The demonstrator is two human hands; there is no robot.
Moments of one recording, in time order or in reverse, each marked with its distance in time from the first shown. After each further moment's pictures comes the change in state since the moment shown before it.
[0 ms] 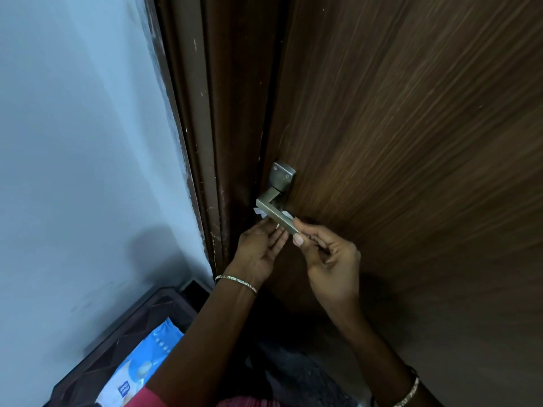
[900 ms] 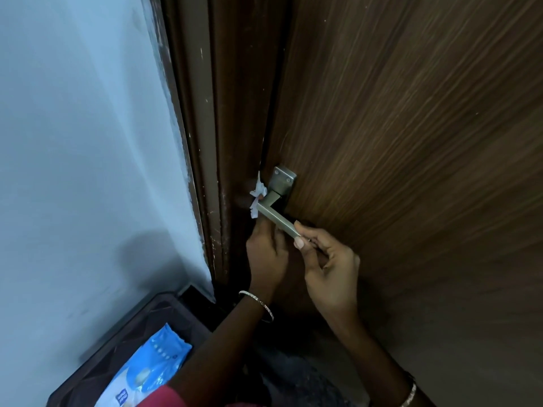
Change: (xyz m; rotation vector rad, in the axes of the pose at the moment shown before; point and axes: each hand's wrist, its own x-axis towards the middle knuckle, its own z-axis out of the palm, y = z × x) left_hand 0.000 -0.031 -0.015 0.963 0.061 1.106; right_hand -0.005 -0.008 0.004 -0.142 0.062 -0.022
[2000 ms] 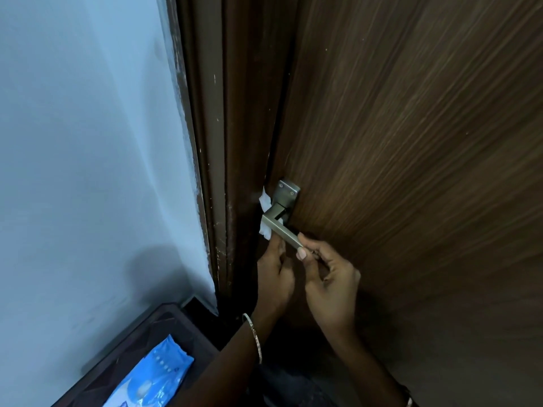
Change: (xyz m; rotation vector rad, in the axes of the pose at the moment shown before) left_hand -0.021 0.006 -0.005 -0.322 -0.207 -0.059; right_hand -0.005 -0.004 0.003 -0.046 0.051 -0.014
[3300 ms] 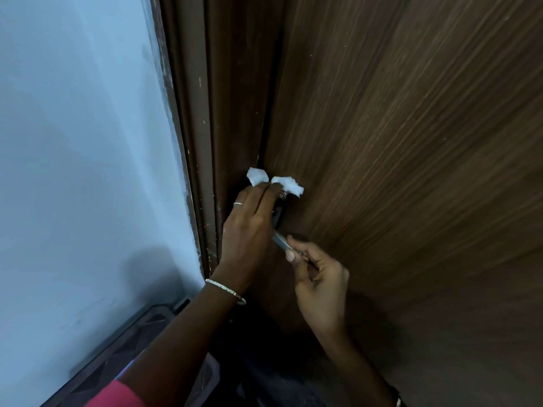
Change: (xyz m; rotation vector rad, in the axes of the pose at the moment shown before) left_hand 0.059 0.074 -0.028 0.931 0.187 0.581; right_hand 0.006 0.002 -0.003 0.021 -0.040 0.024
